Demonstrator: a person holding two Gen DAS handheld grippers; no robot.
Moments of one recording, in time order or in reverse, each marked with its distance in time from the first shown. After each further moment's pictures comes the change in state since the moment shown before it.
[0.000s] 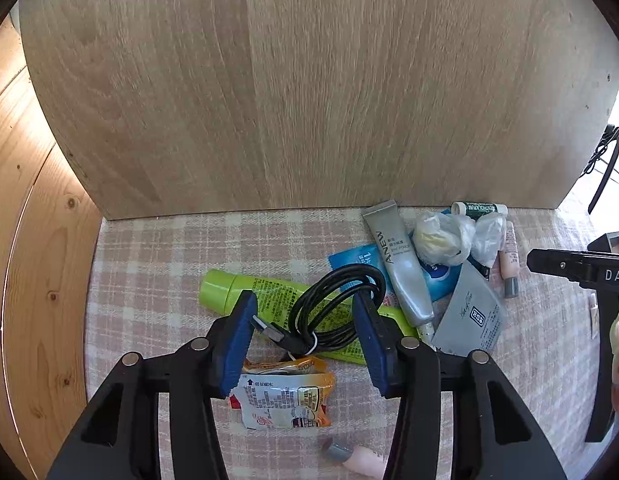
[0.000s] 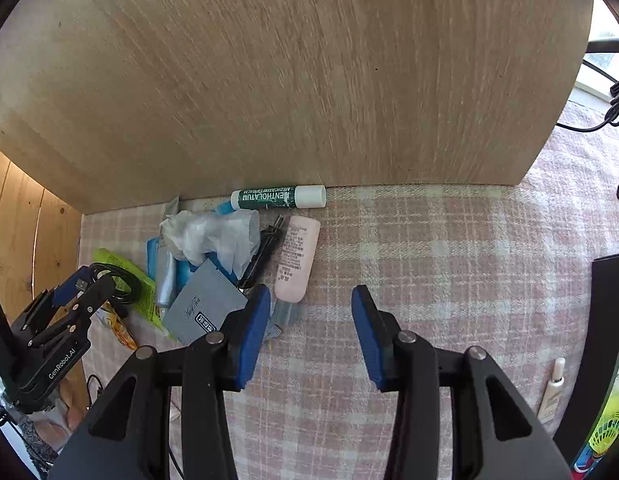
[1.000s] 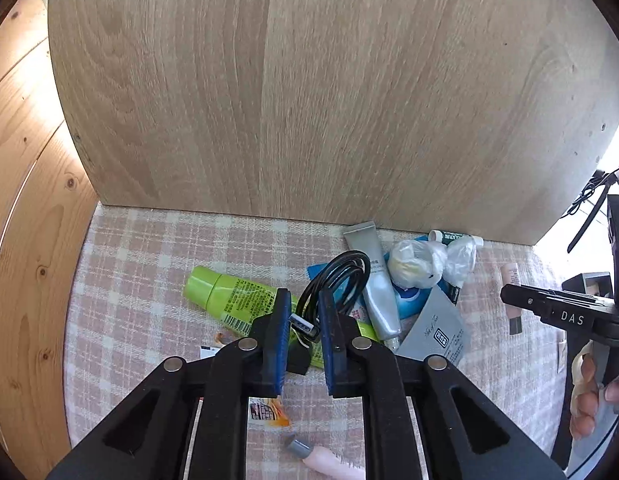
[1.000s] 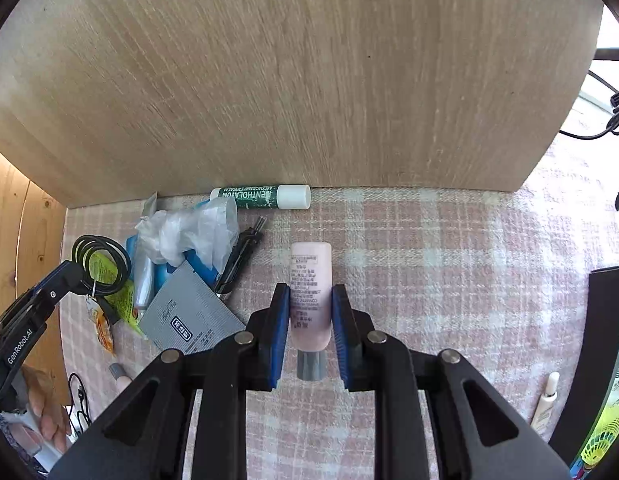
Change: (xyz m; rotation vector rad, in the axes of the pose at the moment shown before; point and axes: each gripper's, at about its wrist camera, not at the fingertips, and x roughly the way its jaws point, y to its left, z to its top) left arm 0.001 0.002 0.030 -0.106 -0.035 -0.066; right arm -0.004 -0.021 0.004 -0.022 -0.025 -0.028
